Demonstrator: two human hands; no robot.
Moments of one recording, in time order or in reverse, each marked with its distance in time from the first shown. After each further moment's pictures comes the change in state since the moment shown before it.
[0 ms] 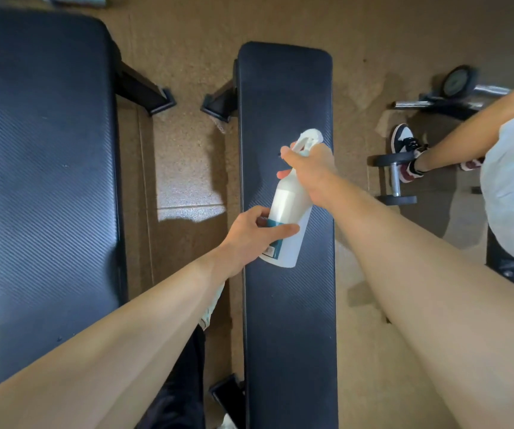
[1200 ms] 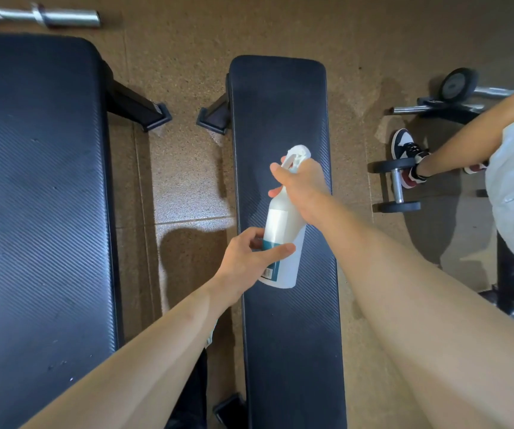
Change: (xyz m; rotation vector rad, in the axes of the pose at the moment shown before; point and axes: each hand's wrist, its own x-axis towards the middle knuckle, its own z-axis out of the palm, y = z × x) left_hand 0.008 -0.016 0.008 -0.065 0.037 -0.001; right_hand 0.016 0.014 0.007 -0.044 -0.013 -0.025
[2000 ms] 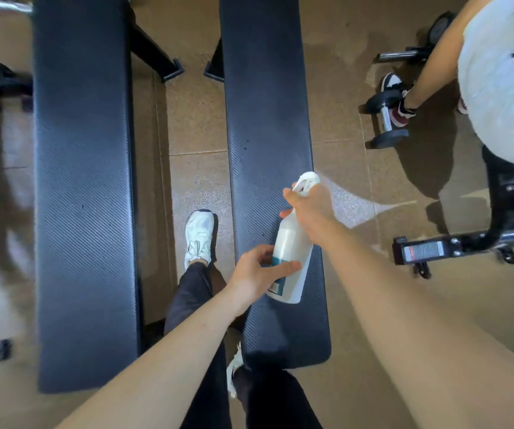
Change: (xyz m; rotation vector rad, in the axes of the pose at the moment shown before) left_hand -0.282 -0.239 0.179 0.012 0.027 -0.046; right_hand -0.303 0.278 -0.079 0.133 0.001 0.023
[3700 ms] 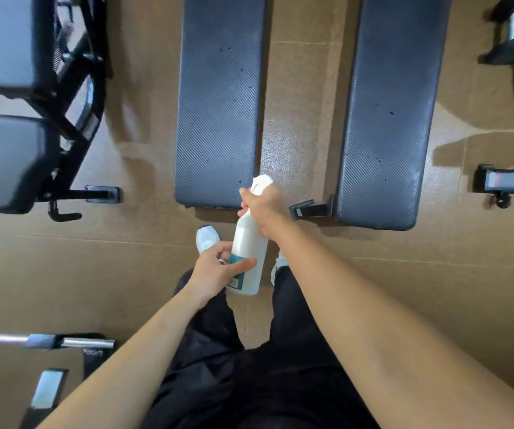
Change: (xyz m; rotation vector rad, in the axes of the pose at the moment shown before) left_hand -0.348 -0.349 -0.189 -0.064 0.264 -0.151; right_hand -0.396 0.191 0.281 -0.052 -0.365 0.097
